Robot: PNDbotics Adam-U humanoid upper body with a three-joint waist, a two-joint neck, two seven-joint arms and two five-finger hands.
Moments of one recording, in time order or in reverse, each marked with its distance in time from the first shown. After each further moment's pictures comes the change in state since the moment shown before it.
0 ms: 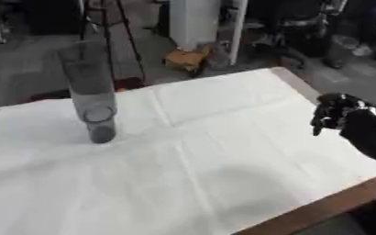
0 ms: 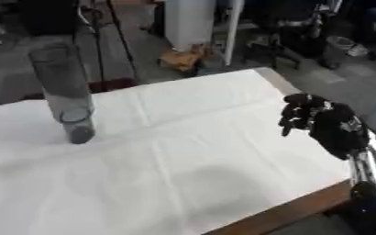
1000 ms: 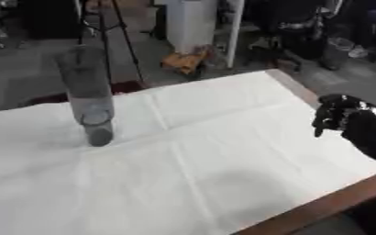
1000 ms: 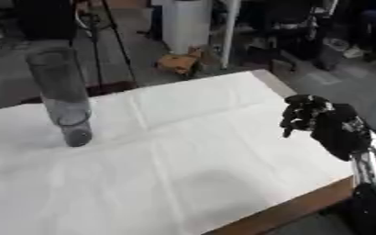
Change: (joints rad) left arm -0.038 0.063 -0.017 0.071 0.324 -0.170 0.112; right arm 0.005 0.001 0.000 -0.009 0.010 0.013 0.000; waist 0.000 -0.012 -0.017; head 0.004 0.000
